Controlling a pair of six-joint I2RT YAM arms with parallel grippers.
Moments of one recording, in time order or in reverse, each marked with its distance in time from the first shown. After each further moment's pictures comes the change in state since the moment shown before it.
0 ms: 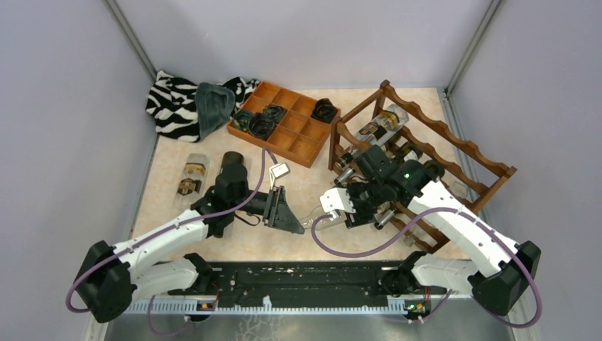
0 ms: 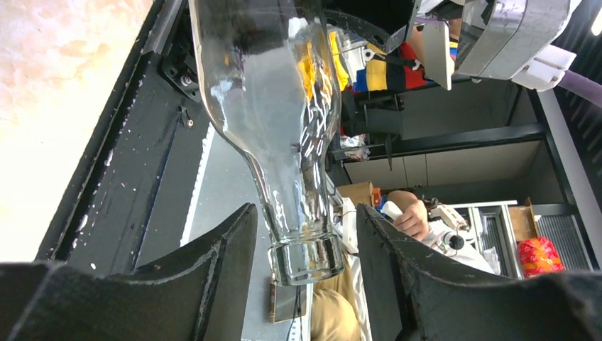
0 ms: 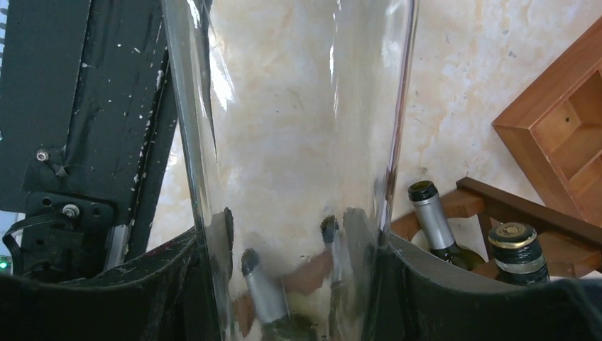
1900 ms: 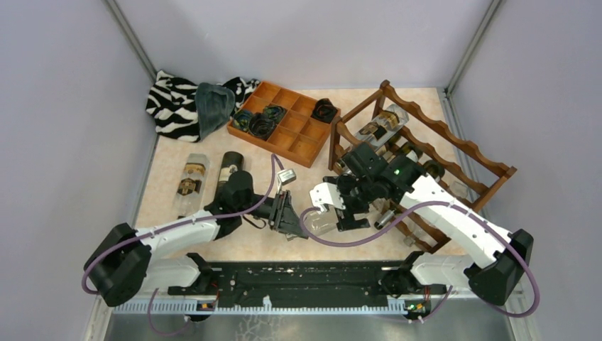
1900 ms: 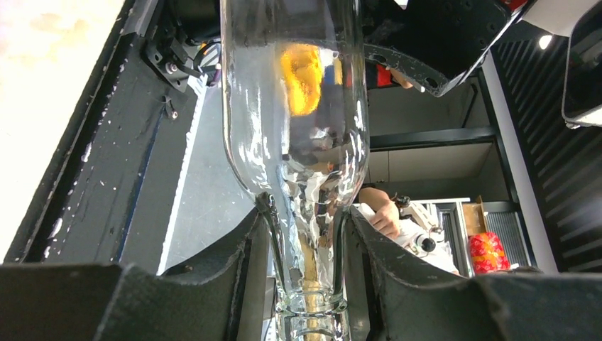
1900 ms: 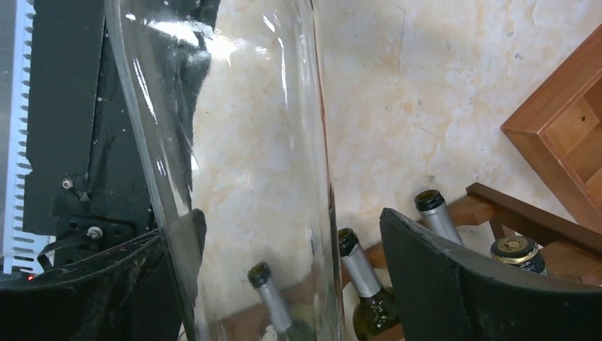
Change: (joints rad) left arm -0.029 0.138 -0.094 0.307 0.013 -0.181; right arm 0.073 0.070 0.060 0.014 0.034 0.143
